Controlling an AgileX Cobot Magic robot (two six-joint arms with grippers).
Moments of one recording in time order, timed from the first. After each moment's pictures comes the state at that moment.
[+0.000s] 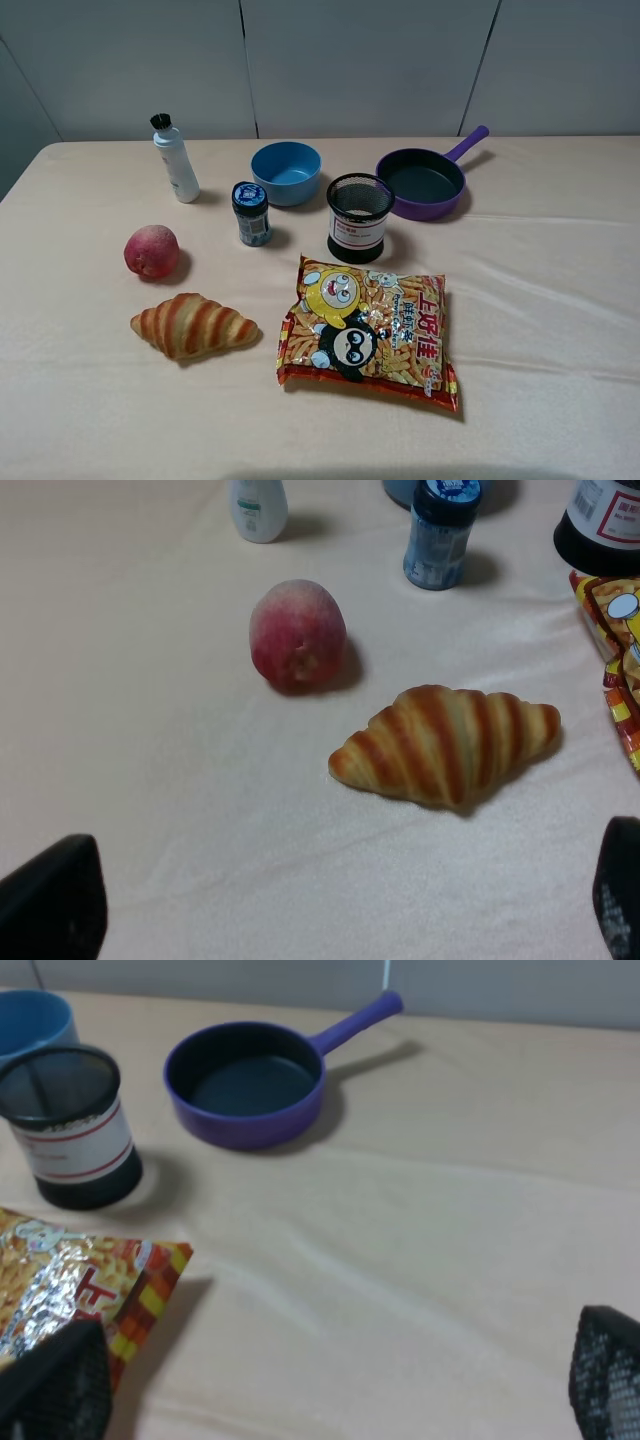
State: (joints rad) left arm -0.15 0.00 -0.50 -0.08 1.05 0.10; right arm 0.16 0.04 -0.51 0.03 1.02 -0.01
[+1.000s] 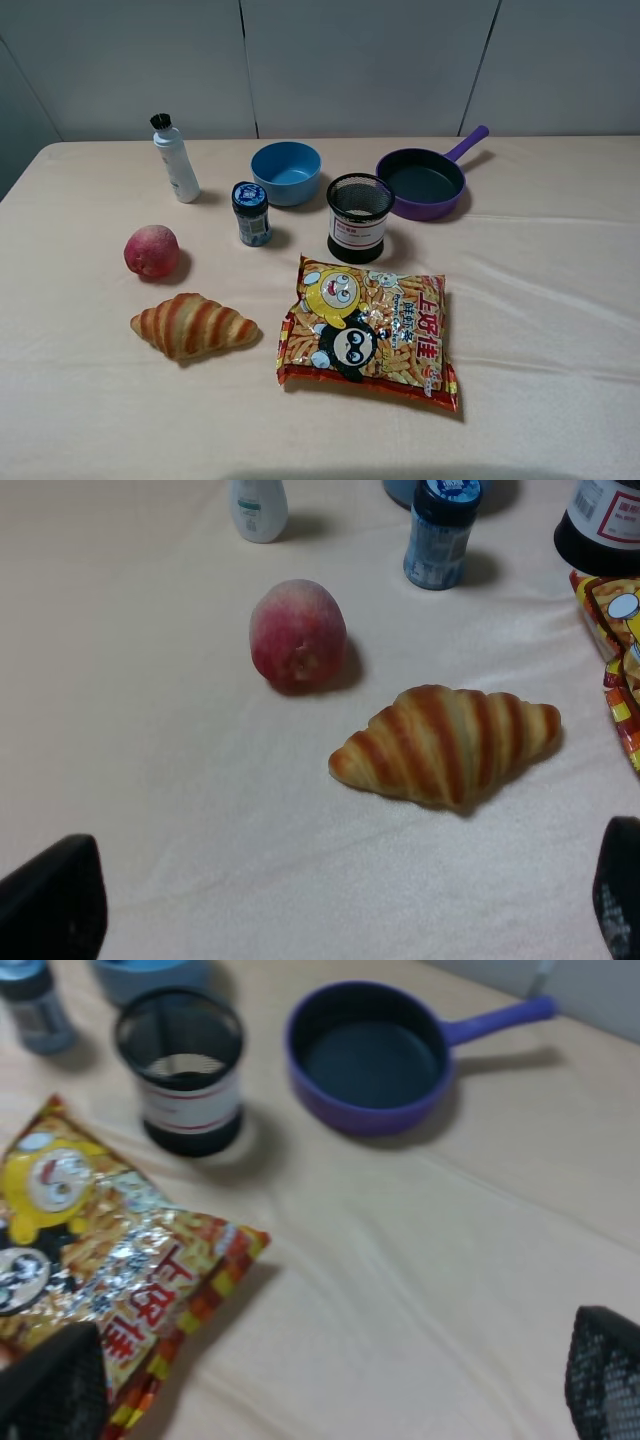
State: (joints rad) left arm -0.15 0.00 -0.50 -0.08 1.05 0.10; right arm 0.26 0.58 -0.81 0.16 1.02 -0.30
